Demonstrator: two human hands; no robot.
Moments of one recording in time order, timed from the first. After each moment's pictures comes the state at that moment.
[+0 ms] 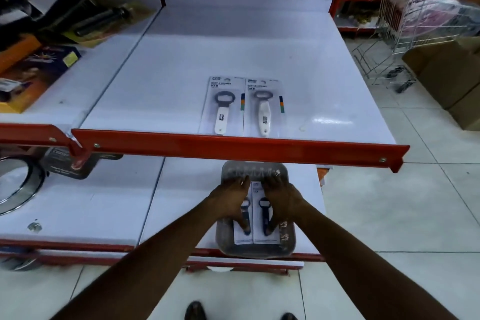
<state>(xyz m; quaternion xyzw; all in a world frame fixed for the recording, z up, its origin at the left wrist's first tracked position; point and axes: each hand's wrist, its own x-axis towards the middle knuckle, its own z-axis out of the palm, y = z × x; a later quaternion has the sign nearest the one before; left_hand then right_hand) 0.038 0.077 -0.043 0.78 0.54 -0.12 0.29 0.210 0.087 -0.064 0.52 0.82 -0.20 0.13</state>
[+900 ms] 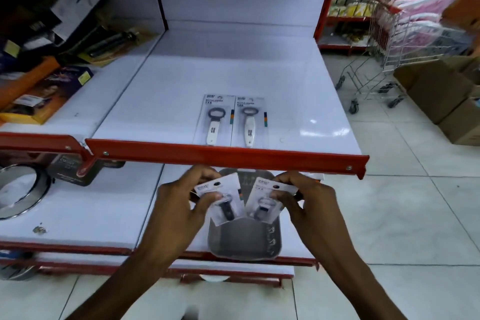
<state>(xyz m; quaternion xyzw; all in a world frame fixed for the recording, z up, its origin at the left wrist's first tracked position) 0.013 -0.042 0.142 0.64 0.63 0.35 0.25 0.235 -0.024 0.137 0.59 0.71 -0.24 -0.31</state>
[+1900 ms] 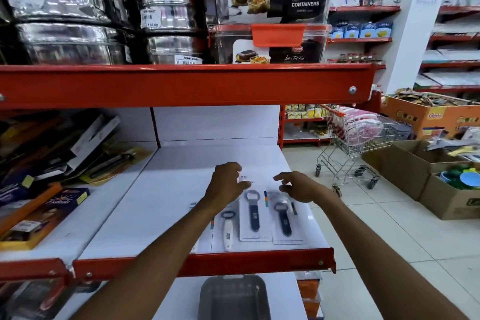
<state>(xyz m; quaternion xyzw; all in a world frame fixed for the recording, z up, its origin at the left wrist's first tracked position) 0.091 0.197 0.206 0.72 0.58 0.34 0.17 0.315 0.196 0.214 0.63 0.74 -0.20 -0.13</state>
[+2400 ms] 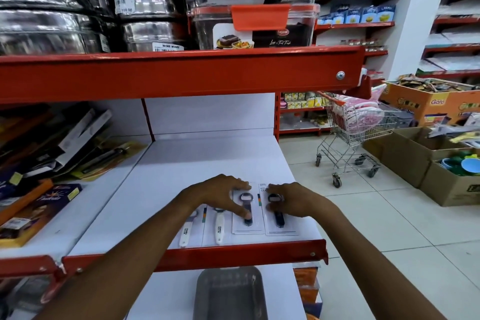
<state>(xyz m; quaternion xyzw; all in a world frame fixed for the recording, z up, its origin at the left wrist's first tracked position) 0.082 0.188 0.212 0.85 0.49 -0.01 0.20 0.305 0.138 0.214 0.60 0.77 -0.20 -0.07</state>
